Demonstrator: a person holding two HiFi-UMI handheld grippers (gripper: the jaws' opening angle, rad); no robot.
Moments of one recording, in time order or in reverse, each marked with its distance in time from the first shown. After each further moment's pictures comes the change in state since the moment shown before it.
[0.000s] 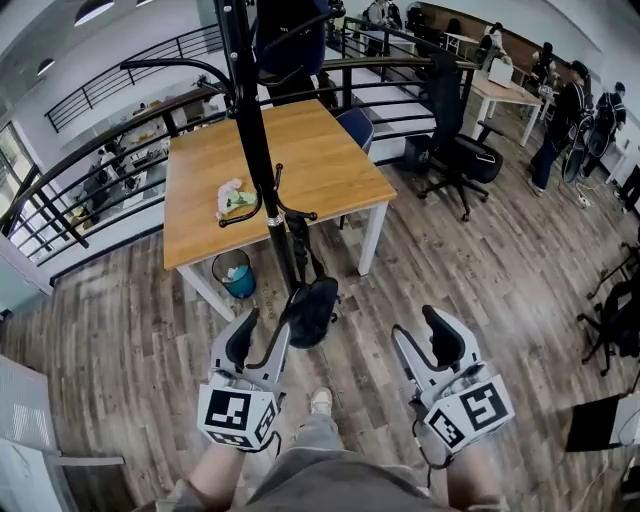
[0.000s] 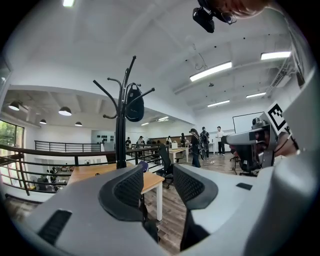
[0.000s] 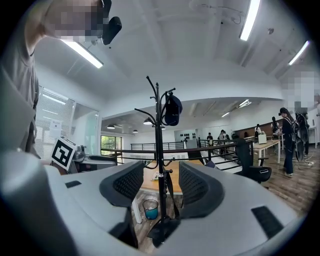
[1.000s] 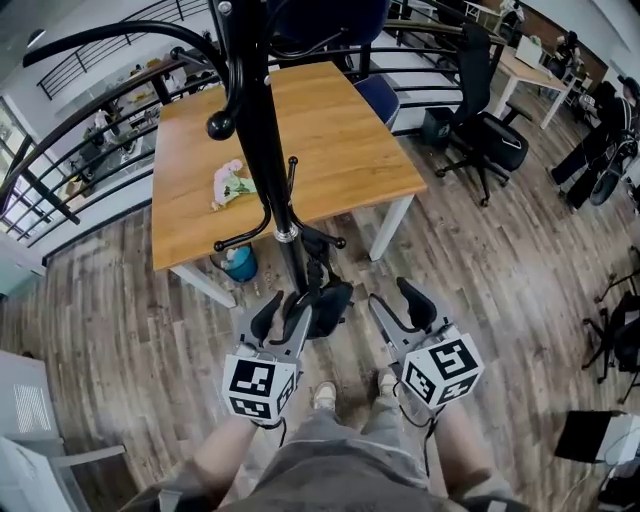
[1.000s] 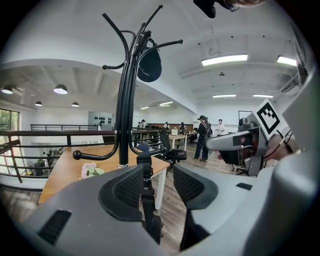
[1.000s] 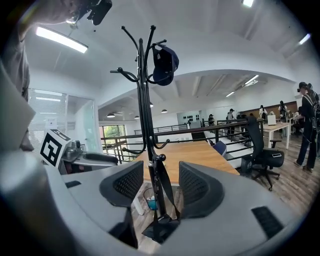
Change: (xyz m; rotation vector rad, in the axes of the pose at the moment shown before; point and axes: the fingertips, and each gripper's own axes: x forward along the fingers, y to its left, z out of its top) left arm 0.158 0.077 -0.090 -0.090 0.184 -0.056; right arm 0.215 -0.056 -0.088 0.071 0.207 0.046
